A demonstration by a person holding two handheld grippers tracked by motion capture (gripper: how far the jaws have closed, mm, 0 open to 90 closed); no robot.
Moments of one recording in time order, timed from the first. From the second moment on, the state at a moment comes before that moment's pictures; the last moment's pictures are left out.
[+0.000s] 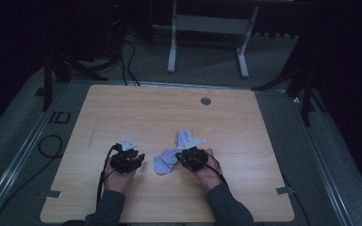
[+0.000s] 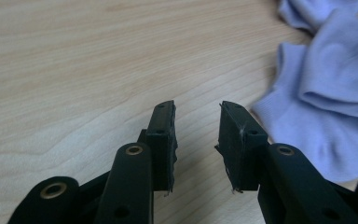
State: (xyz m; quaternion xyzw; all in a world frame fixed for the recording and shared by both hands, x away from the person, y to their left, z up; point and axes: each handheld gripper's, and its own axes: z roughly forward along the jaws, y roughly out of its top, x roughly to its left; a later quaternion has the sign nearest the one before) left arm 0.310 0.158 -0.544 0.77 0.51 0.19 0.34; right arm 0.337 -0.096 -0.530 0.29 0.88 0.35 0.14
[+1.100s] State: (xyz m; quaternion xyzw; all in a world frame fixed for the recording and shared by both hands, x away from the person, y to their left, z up) left arm 0.297 0.104 -0.556 0.83 0.42 0.17 0.32; right arm 0.330 -0.082 -0.554 0.28 0.89 0.34 0.11
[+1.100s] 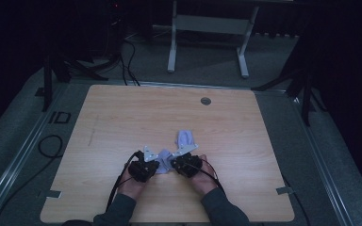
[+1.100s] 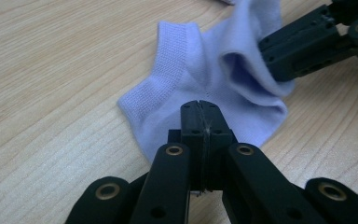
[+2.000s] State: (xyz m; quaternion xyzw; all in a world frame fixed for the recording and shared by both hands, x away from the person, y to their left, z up) left arm 0.296 0.108 -0.556 0.83 0.43 0.16 0.33; right arm 0.305 -0.140 -0.553 0.29 0.89 0.33 0.10
